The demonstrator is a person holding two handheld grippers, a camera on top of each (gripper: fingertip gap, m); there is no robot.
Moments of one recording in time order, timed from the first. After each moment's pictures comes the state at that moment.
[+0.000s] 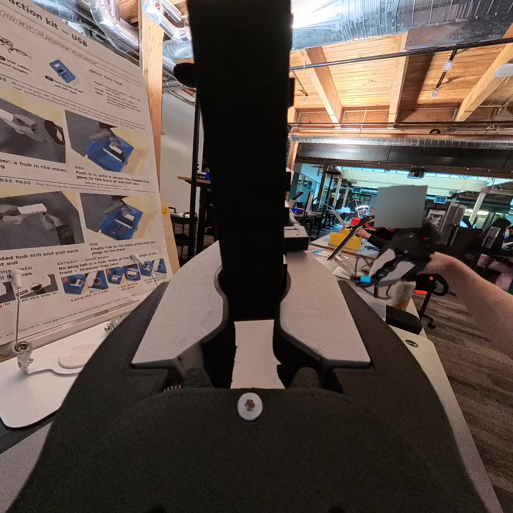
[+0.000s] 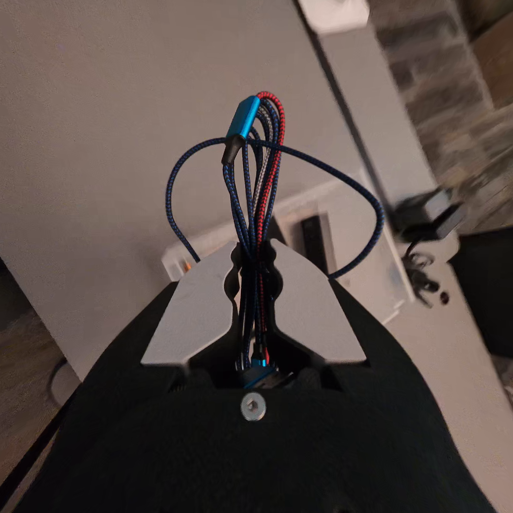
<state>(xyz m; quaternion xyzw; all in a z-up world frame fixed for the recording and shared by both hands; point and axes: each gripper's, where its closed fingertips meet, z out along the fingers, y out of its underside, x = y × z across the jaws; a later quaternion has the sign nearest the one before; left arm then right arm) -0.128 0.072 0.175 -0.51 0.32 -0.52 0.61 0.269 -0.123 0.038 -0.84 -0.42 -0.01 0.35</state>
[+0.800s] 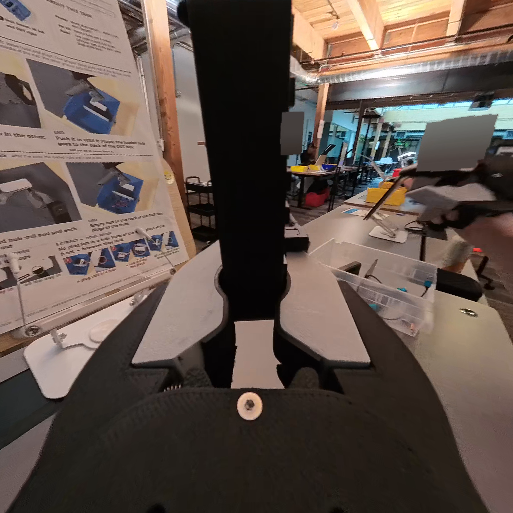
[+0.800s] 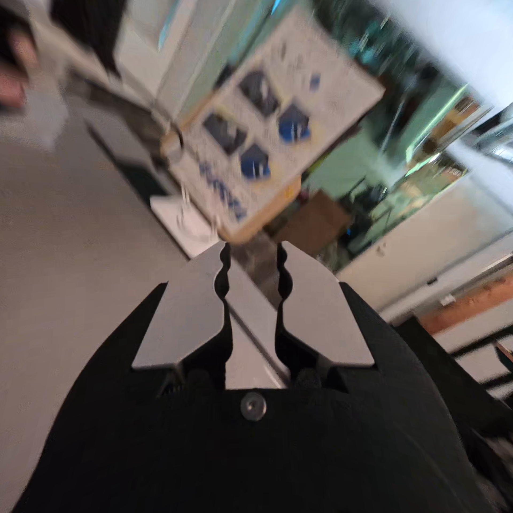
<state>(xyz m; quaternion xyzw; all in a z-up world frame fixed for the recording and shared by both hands) -0.079 0.080 0.136 -0.55 0.36 -0.43 0.62 0.139 -0.032 0.164 -0.62 -0.34 -0.13 0.69</state>
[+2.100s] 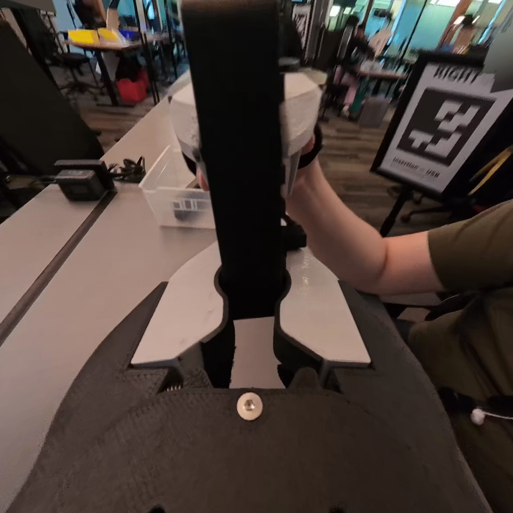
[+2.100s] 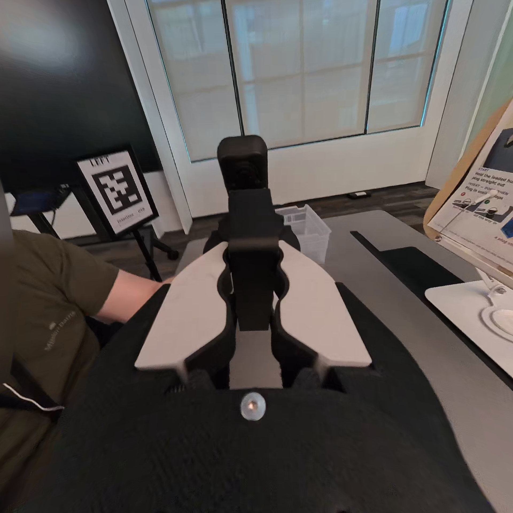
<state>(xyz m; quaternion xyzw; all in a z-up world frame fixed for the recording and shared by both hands) -0.005 -0.032 0.066 -0.48 0.62 -0.52 0.34 -0.031 -0.007 0.134 -0.59 -0.36 0.46 0.55</state>
